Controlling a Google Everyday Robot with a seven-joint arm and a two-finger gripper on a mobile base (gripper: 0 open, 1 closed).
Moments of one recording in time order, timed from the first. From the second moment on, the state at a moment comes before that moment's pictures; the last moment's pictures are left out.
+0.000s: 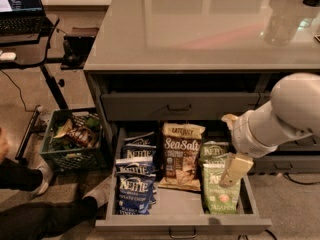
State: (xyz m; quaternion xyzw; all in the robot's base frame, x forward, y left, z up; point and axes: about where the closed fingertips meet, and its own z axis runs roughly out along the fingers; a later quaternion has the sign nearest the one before) arm 0.452 -0.181 0.744 -0.62 0.76 0.04 0.20
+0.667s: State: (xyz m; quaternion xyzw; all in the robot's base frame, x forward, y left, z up) arm 0.476 -0.174 0.699 -0.63 0.74 0.06 0.23
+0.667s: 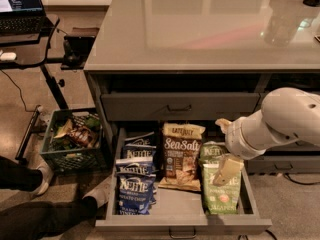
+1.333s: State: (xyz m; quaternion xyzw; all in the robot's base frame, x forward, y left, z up) arm 0.486 -0.157 0.625 -0.59 0.75 0.07 0.29
